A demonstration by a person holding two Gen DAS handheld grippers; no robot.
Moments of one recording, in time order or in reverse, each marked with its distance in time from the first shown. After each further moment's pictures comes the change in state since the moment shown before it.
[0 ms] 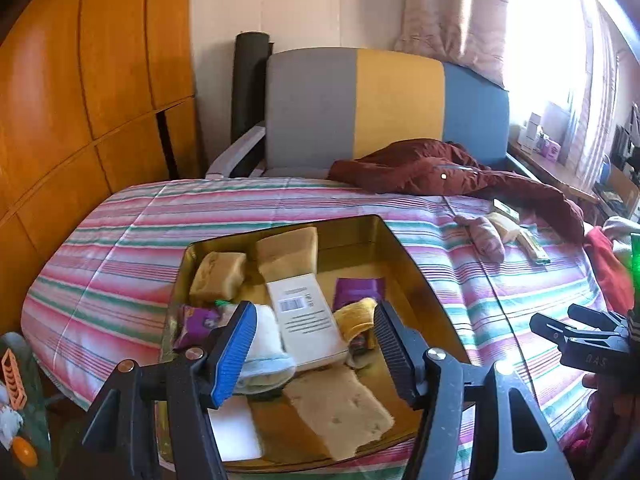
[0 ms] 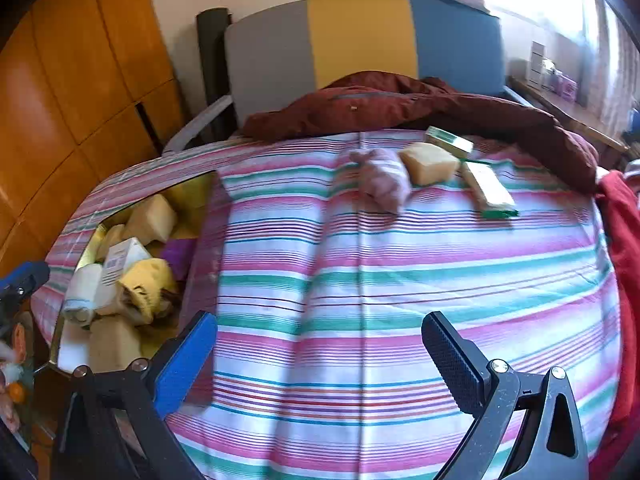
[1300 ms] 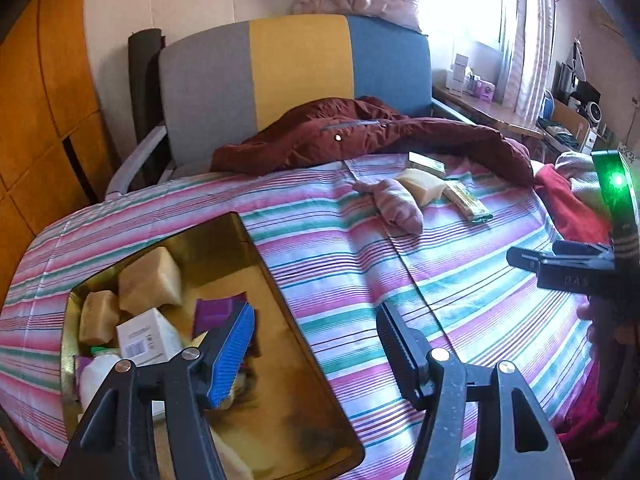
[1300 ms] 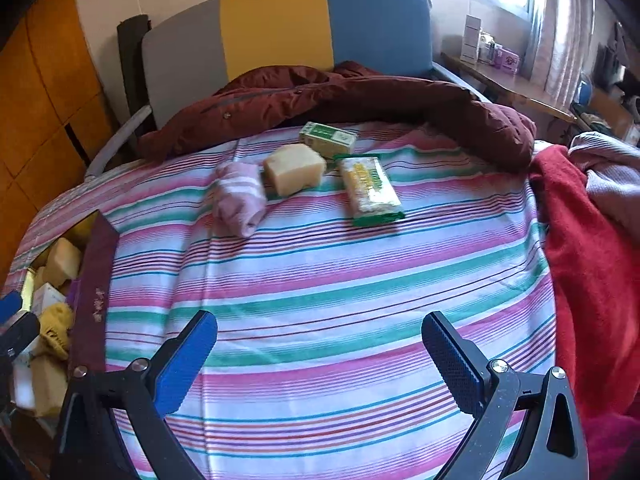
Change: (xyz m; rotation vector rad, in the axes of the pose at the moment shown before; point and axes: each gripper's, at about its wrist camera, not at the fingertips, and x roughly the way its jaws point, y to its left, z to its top) left arm 0.053 -0.121 0.021 0.212 0.115 -0.186; right arm 0.009 -0.109 0.036 0.106 0.053 -0.187
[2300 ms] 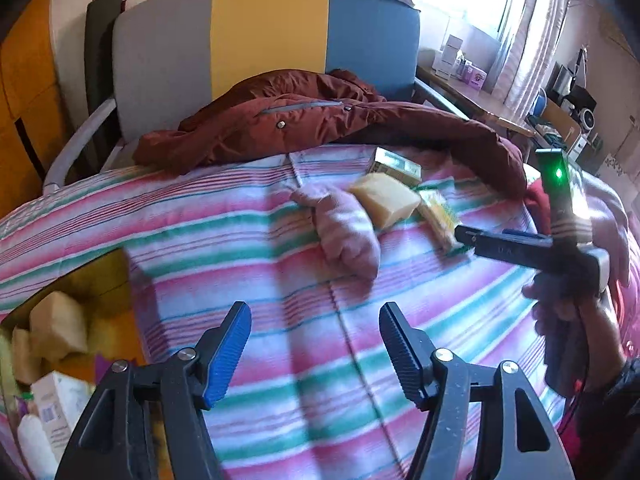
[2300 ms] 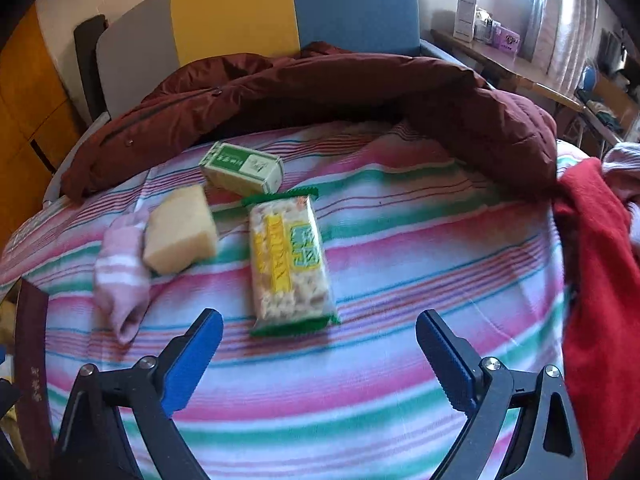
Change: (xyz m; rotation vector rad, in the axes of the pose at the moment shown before) left arm 0.090 -0.049 0.074 -0.049 0.127 -0.129; right arm 0.107 -0.071 0.086 0.035 0.068 -0.009
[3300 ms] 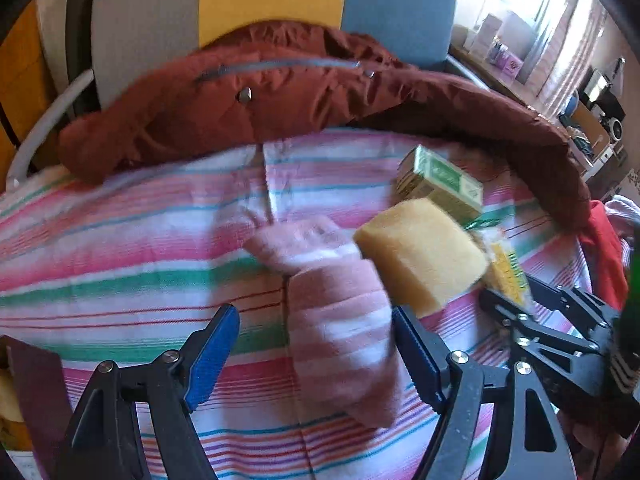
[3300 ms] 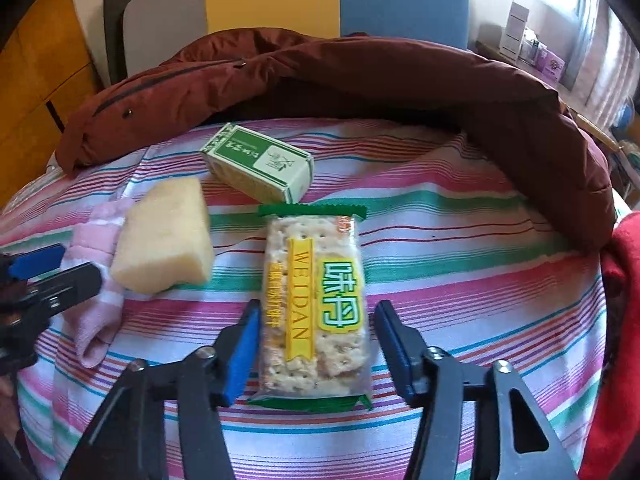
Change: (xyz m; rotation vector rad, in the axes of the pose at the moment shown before) left arm 0.137 -0.011 0.062 -0.078 0.130 0.017; right arm 0.050 0.017 0.022 -0.148 0.020 0.038
